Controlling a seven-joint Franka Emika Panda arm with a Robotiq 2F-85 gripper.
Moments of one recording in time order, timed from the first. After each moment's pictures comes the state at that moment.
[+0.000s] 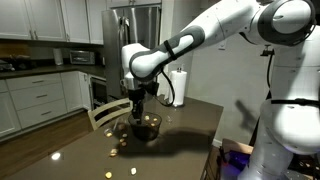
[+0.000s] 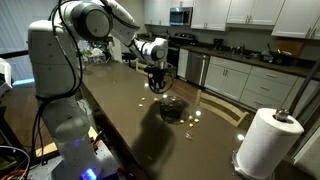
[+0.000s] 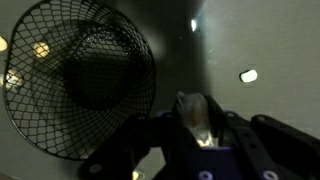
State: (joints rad) arm 0.08 0.16 0.09 -2.01 -0.02 2.05 -0.20
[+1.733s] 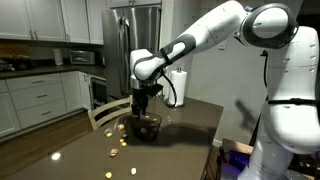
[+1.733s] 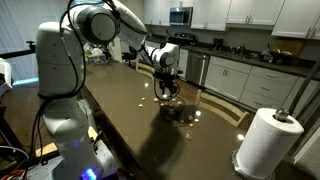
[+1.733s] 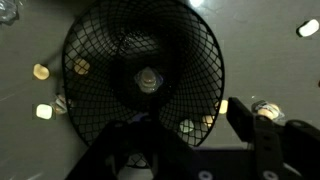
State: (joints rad) arm 0.03 0.23 0.01 -1.99 0.00 2.17 -0.06
